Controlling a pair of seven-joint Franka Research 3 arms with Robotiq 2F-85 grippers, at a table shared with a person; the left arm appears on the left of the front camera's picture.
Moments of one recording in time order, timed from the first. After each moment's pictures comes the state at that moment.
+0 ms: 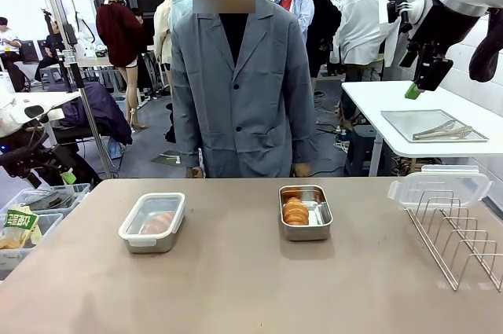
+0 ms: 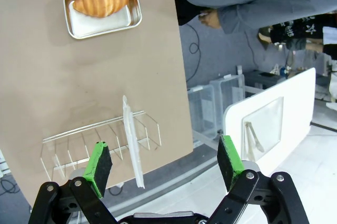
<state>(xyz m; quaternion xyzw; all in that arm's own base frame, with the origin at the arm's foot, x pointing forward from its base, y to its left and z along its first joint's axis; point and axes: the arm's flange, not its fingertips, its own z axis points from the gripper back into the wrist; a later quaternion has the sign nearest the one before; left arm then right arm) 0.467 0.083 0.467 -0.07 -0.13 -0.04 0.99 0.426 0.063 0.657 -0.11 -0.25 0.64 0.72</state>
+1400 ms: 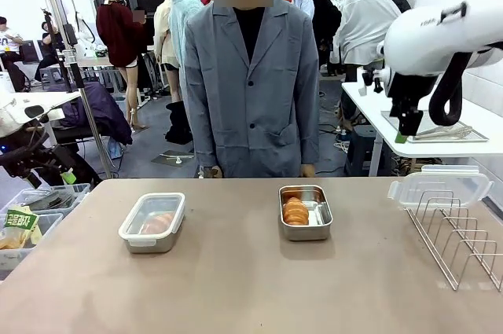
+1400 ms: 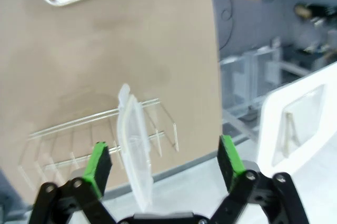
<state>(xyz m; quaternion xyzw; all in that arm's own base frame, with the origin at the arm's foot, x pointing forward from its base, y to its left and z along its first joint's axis) 0.467 0.083 0.467 -0.07 -0.13 -0.04 0.99 0.519 0.062 0.528 -0.10 -0.12 0.64 0.75</state>
